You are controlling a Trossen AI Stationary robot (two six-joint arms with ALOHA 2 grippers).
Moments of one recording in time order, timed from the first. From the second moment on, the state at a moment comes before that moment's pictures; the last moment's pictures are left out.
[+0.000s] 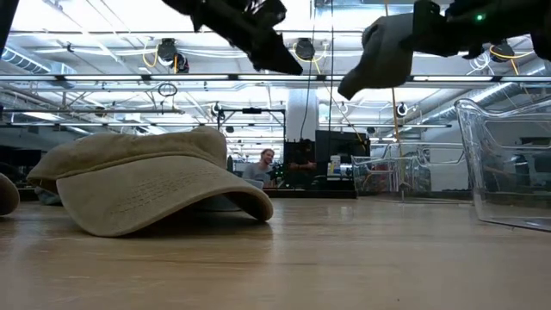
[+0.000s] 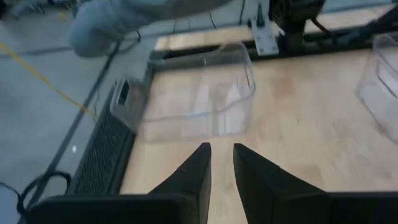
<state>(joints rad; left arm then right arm) 0.35 1.69 1.42 -0.20 0.18 0.31 0.20 0.82 0.24 1.03 1.10 -0.45</state>
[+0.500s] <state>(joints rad) 0.35 1.69 1.32 -0.12 0.18 0.23 0.22 0.82 0.23 1.05 1.44 -0.61</state>
